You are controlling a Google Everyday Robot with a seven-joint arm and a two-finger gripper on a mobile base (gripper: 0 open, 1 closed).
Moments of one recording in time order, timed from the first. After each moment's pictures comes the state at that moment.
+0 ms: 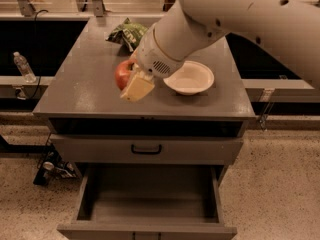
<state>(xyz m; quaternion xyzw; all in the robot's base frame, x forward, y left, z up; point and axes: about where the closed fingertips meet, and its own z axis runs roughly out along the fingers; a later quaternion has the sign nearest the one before) 0.528 0.066 0.922 -0.67 0.66 0.13 0.32</state>
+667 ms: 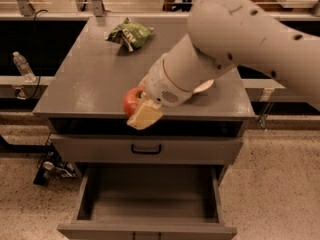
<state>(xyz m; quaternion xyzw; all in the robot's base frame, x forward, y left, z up) 0.484 0.050 0.880 -0.64 0.69 0.16 0.29</state>
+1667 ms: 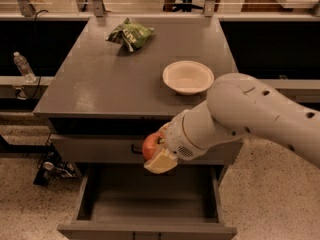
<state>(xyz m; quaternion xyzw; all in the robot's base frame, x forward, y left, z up) 0.432 0.011 0.783 -0.58 0.75 0.18 0.27</state>
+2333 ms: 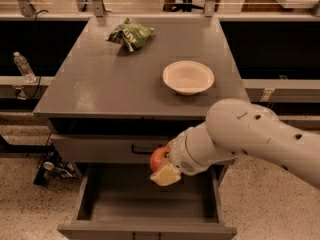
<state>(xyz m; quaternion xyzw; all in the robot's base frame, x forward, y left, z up) 0.426 -0.005 0.735 -0.54 0.79 0.17 0.25</state>
